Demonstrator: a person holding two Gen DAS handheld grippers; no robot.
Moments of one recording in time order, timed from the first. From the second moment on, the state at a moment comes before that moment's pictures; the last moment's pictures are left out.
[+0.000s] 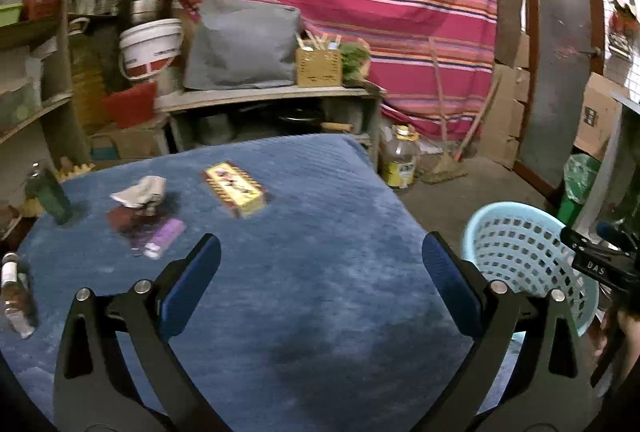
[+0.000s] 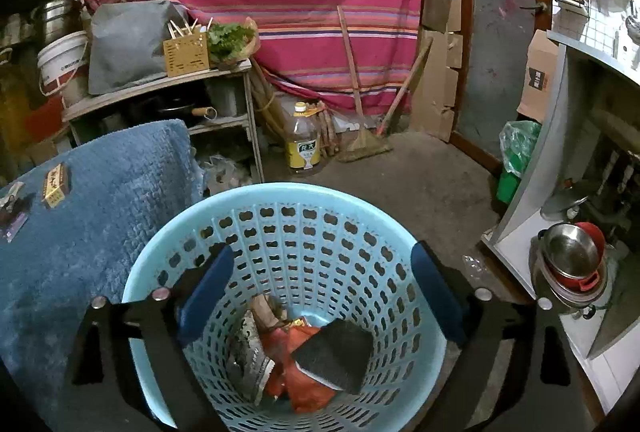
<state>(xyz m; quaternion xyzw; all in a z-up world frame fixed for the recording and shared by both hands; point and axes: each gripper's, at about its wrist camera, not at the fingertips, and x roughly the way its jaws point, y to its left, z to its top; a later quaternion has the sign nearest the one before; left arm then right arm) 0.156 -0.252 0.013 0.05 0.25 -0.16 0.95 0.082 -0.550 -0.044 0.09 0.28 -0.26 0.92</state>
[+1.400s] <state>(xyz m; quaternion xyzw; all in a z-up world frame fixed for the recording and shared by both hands) 0.240 -0.012 -0.020 -0.02 0.30 0.01 0.96 0.211 -0.332 -0.054 0.05 0.31 -0.07 0.95</state>
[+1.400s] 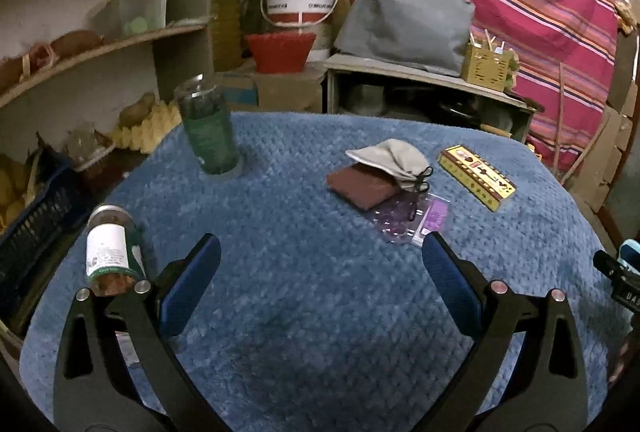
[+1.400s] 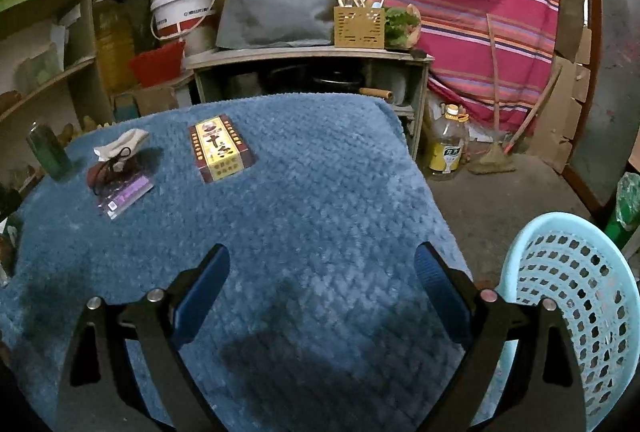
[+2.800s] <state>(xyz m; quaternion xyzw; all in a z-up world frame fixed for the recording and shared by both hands) 0.372 -0.083 -0.033 0.01 0.35 -0.02 0.94 0.256 -0.338 -0.042 0.00 0.29 -0.08 0.95</state>
